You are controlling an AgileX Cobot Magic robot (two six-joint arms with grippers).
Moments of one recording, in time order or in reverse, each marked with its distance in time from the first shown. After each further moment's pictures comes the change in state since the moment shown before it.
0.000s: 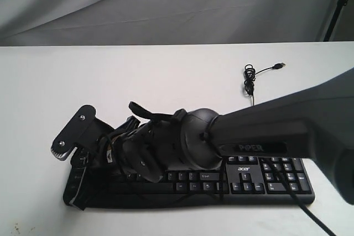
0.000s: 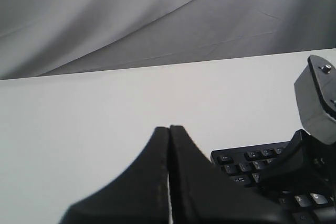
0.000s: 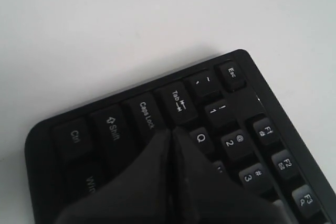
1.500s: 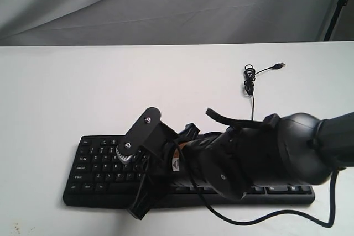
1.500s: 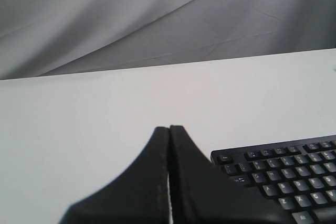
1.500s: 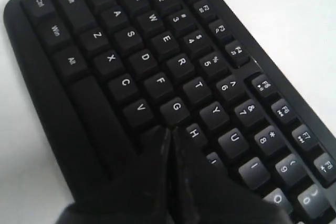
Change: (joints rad) left arm 0.000 0.000 0.000 0.000 0.000 0.000; right arm -0.077 -0.268 0.406 0.056 -0.103 0.000
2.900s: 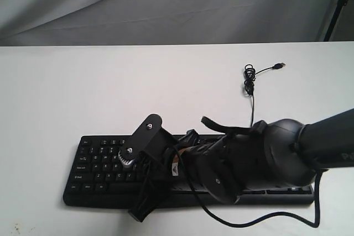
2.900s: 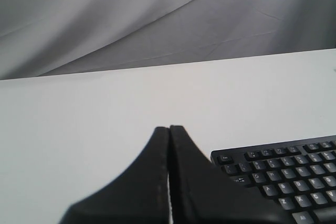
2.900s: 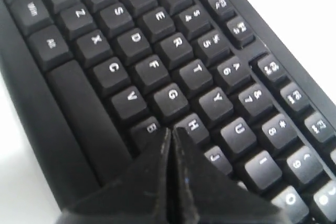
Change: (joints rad) left arm 0.000 0.000 0.000 0.000 0.000 0.000; right arm -0.003 0.059 0.000 0.018 -0.042 0.000
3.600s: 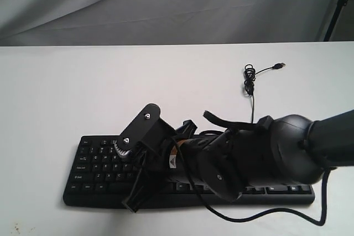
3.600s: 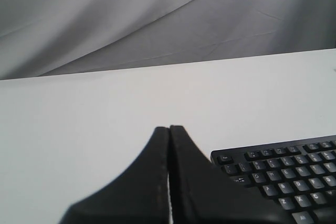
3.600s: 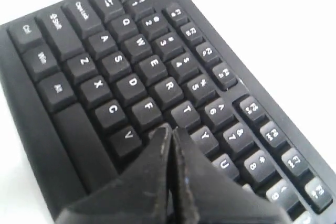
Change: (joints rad) left arm 0.000 0.000 0.000 0.000 0.000 0.000; right arm 0.000 -0.032 -0.010 0.000 -0.041 0.000
